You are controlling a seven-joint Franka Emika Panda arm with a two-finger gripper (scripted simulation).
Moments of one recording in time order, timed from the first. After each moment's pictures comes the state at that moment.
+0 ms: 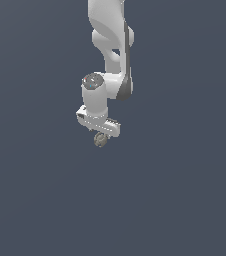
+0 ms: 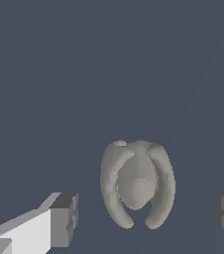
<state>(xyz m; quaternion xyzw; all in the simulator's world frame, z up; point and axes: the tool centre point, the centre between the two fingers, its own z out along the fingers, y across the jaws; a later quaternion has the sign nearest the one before) -0.075 -0.064 0.091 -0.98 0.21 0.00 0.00</state>
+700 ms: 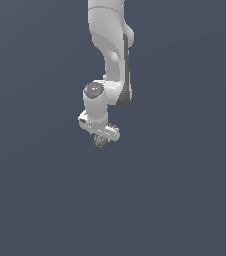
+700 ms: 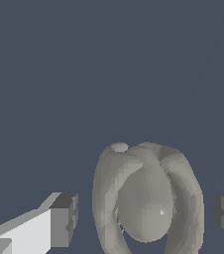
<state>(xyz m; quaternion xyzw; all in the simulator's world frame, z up) -0.077 -0.065 0.057 -0.98 0.21 0.00 0.00</state>
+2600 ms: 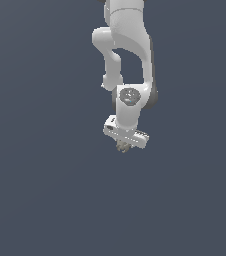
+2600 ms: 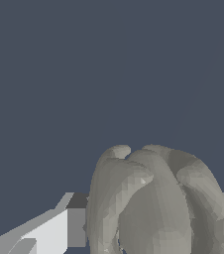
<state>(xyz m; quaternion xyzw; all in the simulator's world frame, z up) -0.035 0.053 0.063 -0.98 0.21 0.00 0.00</state>
